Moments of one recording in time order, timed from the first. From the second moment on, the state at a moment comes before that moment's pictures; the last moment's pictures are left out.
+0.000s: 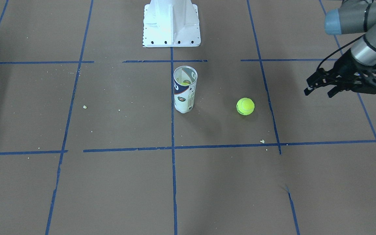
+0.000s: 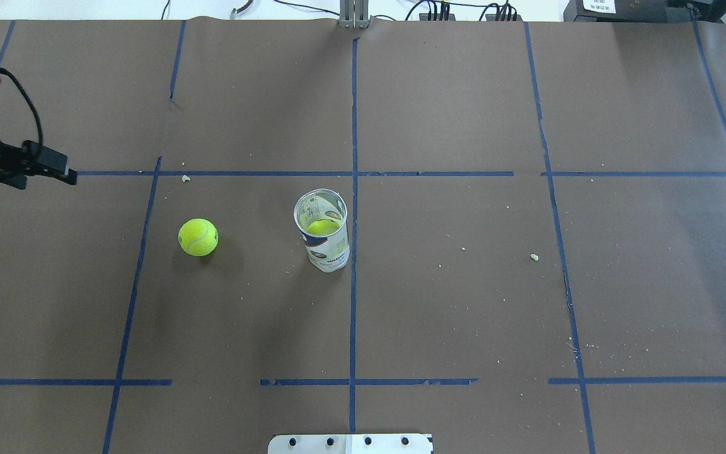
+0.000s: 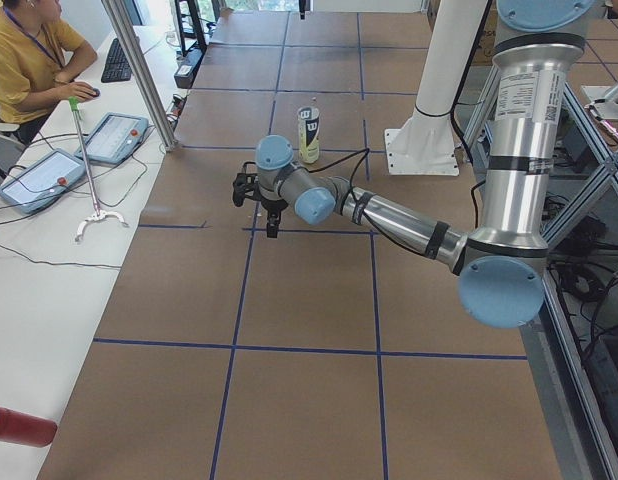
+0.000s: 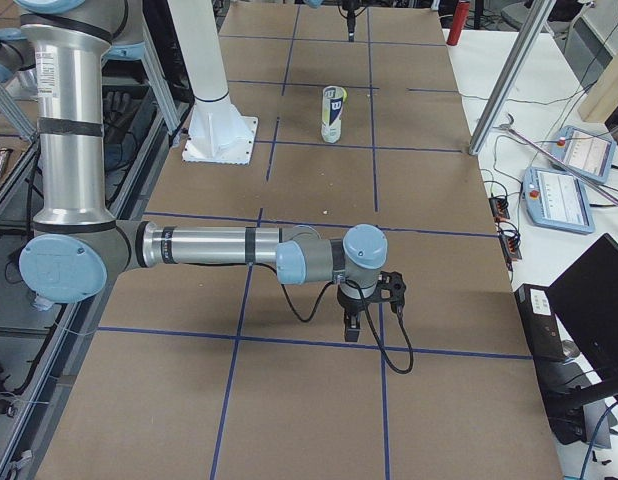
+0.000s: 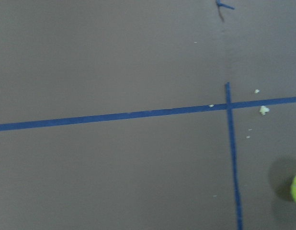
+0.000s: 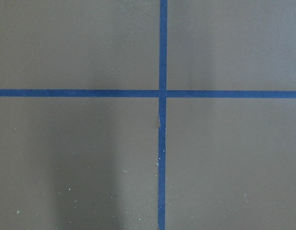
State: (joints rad) left arm -1.00 -1.66 -1.90 -1.94 -2.25 -0.92; right arm 1.46 -1.60 1.62 -1.49 2.30 0.16
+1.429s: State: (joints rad) left arm -0.67 -1.95 -1.74 -1.76 -1.97 -1.21; right arm 1.46 -1.60 1.62 -1.49 2.30 0.16
